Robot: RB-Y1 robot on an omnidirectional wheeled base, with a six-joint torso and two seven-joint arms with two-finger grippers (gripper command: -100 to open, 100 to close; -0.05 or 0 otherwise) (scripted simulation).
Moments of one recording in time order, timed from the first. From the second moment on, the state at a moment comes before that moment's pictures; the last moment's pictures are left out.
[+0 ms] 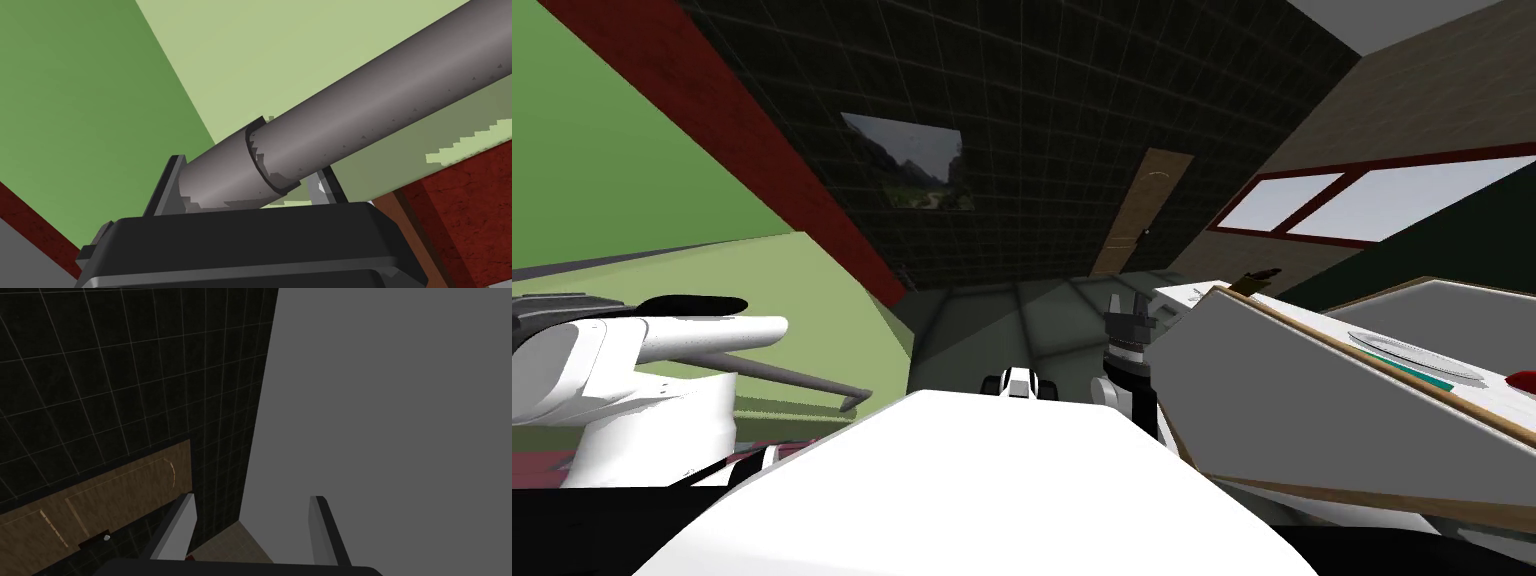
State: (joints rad) left arm 0.16 0.70 0.88 -1.82 -0.56 1.13 0.32; right arm 0.53 -0.04 -0.01 -2.24 -0.07 -0.57 -0.12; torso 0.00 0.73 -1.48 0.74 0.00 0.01
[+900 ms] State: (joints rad) left arm 0.12 0.72 0.97 -1.70 -0.75 1.25 0.36; right arm 0.53 -0.04 -0.01 -2.24 -0.07 -0.57 -0.12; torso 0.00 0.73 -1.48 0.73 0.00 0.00
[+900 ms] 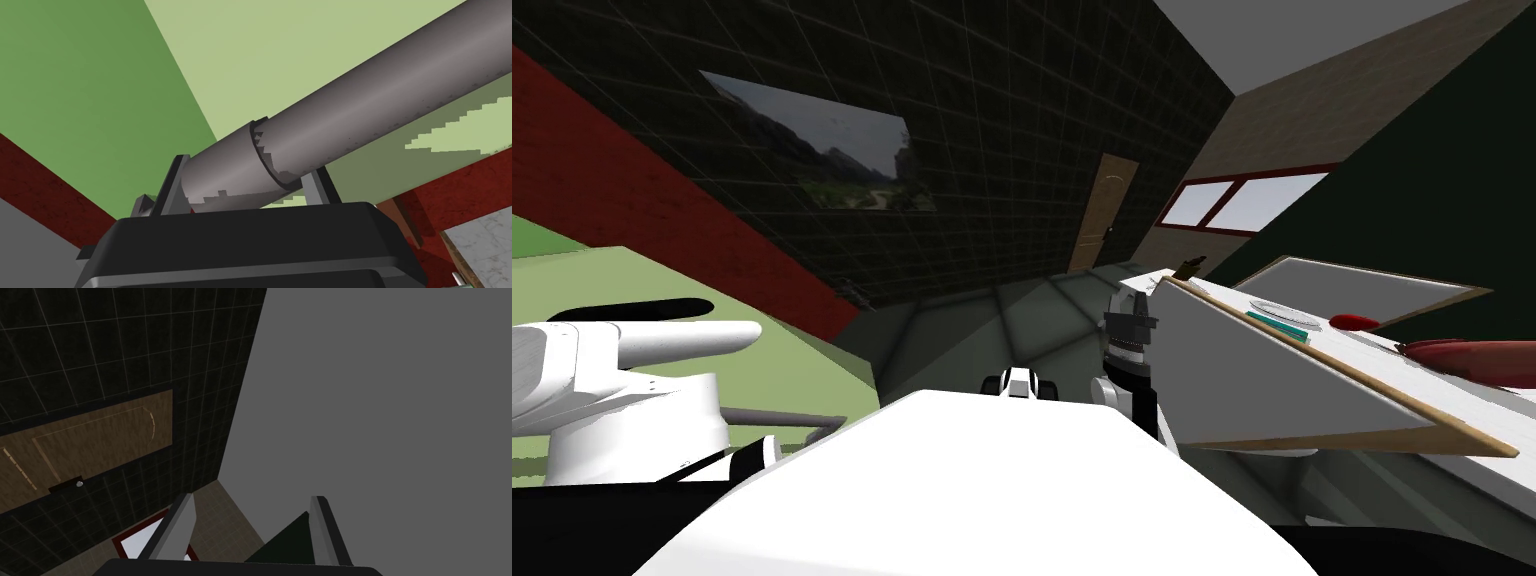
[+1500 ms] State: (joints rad) left arm 0.15 0.71 1.02 -1.72 -0.84 1.39 0.37; right arm 0.53 -0.04 -0.01 -2.24 -0.07 -0.57 -0.12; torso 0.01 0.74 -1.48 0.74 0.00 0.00
